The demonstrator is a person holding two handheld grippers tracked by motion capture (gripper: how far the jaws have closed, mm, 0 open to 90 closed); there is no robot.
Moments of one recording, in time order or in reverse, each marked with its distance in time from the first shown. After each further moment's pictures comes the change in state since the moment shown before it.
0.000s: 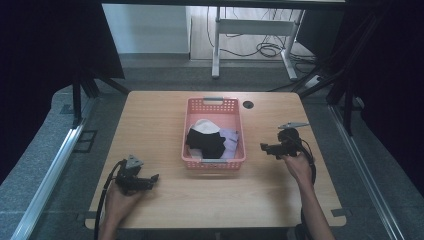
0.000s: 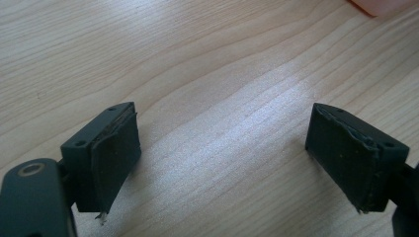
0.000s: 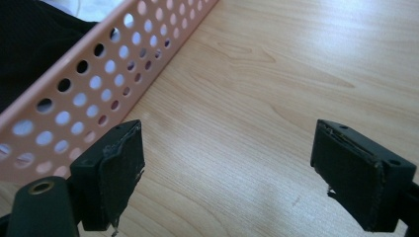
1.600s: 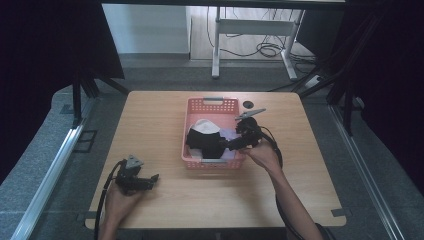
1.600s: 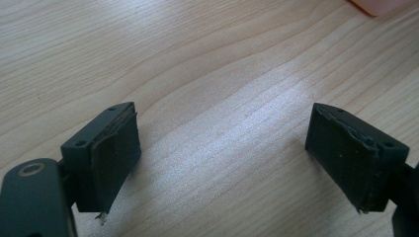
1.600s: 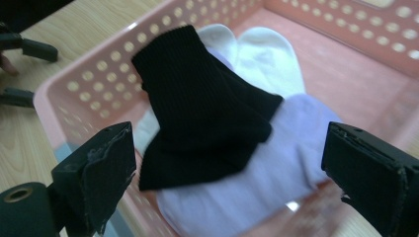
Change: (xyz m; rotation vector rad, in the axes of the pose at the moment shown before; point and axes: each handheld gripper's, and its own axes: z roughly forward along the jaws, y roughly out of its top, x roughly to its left) left arm 0.000 0.000 0.000 0.001 0.000 0.001; right arm 0.105 0.072 0.037 0.021 0.291 -0.167
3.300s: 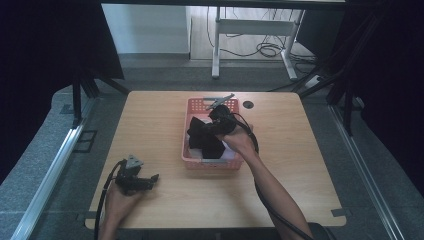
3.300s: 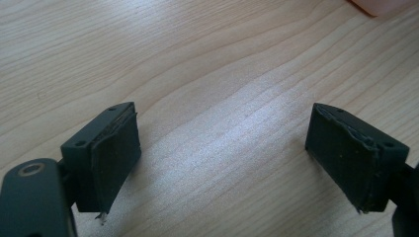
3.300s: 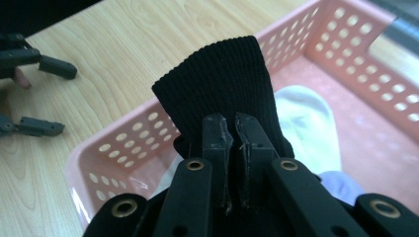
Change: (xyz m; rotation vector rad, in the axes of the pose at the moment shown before) left arm 0.000 0.000 0.000 0.001 0.000 0.002; right arm 0.039 0.067 0.029 0.058 0.005 -0.135
